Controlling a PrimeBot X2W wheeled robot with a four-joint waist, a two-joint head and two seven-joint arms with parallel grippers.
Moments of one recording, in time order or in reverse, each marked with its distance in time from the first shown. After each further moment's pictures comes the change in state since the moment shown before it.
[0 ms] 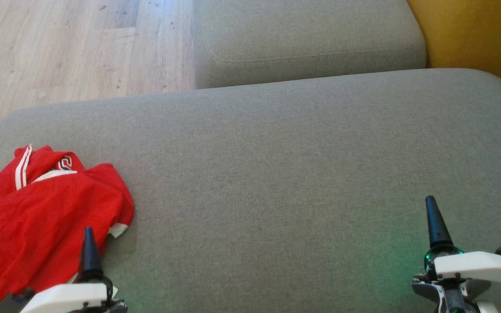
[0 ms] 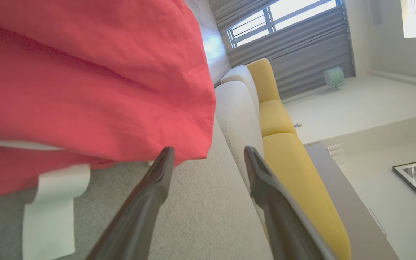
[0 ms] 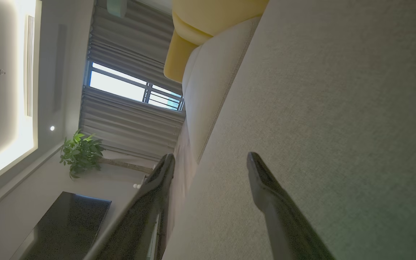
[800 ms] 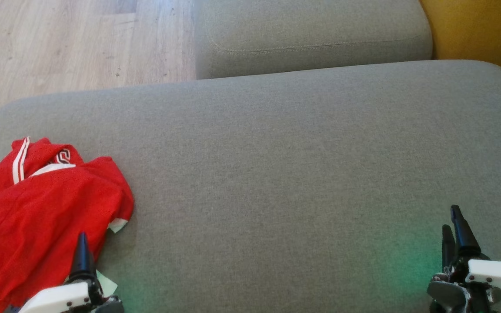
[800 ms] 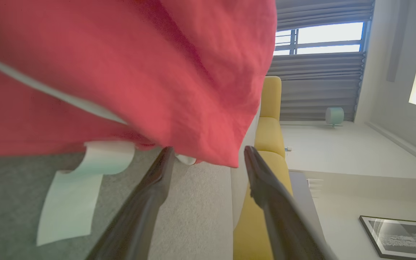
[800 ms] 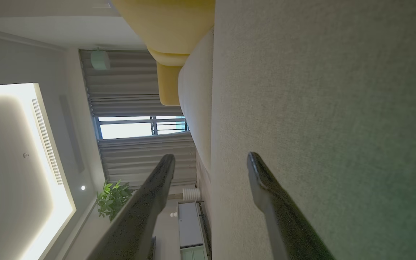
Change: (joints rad) left arm -0.041 0.000 0.038 0.097 -0.309 -0.022 0.069; right arm -0.002 0.000 -0.088 0.046 0.356 0.000 0.069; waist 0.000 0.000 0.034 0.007
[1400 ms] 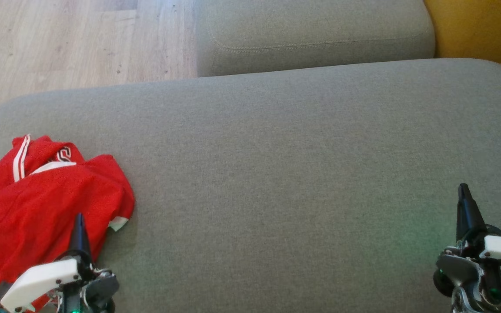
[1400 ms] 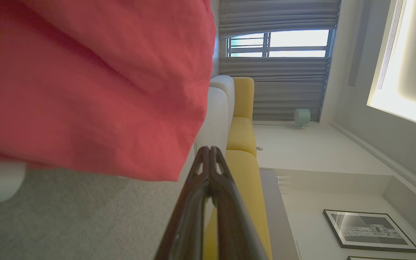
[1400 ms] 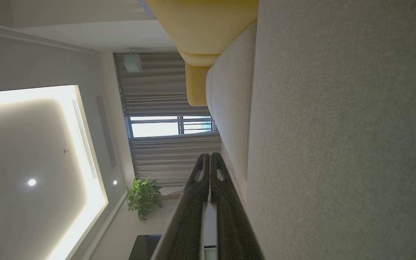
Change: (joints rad) left arm -0.062 0.006 0.012 -0.064 -0.054 -0.001 0.025; right arm -0.062 -0.004 -0.032 -0.072 0.039 0.000 0.026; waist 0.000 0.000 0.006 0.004
